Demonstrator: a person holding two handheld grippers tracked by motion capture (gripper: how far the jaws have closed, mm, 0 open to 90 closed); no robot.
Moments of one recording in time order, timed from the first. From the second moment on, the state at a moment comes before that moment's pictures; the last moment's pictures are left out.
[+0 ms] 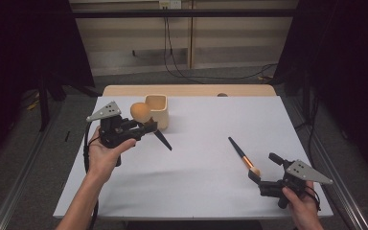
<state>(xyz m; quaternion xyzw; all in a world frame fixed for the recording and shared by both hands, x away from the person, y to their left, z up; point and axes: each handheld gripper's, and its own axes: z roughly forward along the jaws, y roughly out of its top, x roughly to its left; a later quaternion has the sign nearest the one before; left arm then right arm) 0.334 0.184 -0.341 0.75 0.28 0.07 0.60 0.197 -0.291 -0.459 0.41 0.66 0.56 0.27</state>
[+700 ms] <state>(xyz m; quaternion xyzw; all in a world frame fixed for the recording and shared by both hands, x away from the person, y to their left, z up) 0.379 0.206 -0.328 0.74 0.31 0.09 0.59 0.196 -0.295 -0.463 0.42 0.66 0.56 0.29</state>
